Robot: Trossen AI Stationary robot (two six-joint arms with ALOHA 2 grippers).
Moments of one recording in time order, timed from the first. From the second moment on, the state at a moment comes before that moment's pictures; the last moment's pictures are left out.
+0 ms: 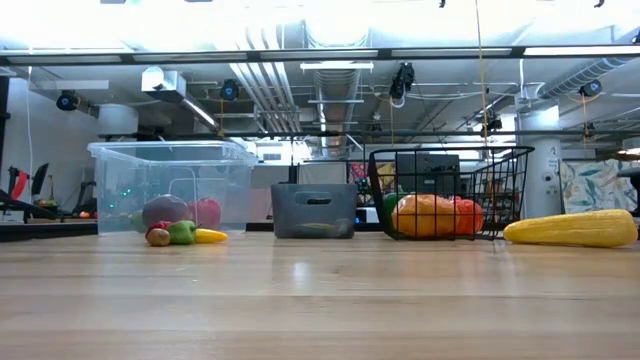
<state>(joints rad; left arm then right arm) -0.86 1.45 1.22 -0.86 -0.99 -0.85 0.83 1.63 0.93 -0.99 -0.26 1.98</state>
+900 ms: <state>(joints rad) -0.86 1.45 1.22 -0.86 -0.99 -0.85 0.83 1.65 0.93 -0.97 -0.26 1.93</state>
